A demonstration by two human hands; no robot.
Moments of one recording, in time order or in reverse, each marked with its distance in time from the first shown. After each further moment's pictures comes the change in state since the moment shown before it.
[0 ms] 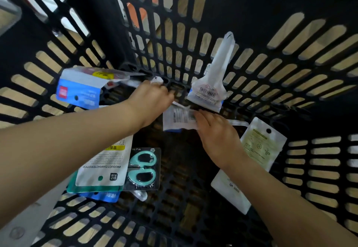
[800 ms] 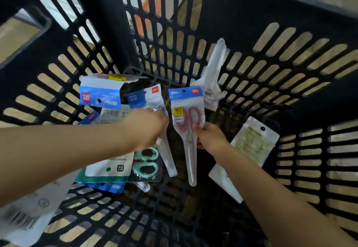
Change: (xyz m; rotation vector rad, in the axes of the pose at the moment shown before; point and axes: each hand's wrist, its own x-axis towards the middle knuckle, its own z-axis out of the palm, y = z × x) left_hand -0.058 0.020 -0.010 -0.414 -0.121 -0.015; right_hand 0.009 -0.022 -0.009 0.999 -0.557 1.007
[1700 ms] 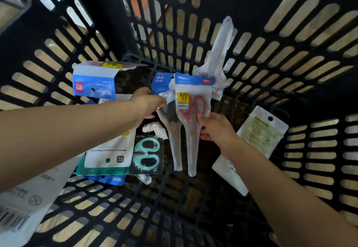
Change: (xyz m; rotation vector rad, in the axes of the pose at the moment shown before) left_hand 0.034 -0.002 0.003 -1.507 0.101 -0.818; right_hand -0.015 -0.006 -0.012 0.268 -0.063 0.030
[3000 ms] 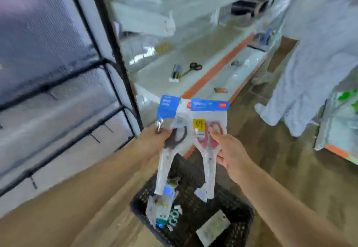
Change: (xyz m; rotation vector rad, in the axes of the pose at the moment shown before) left_hand -0.488 0.374 -0.330 -0.425 0.118 0.304; right_hand -0.470 -0.507 -0.020 0.110 -0.083 -0.260
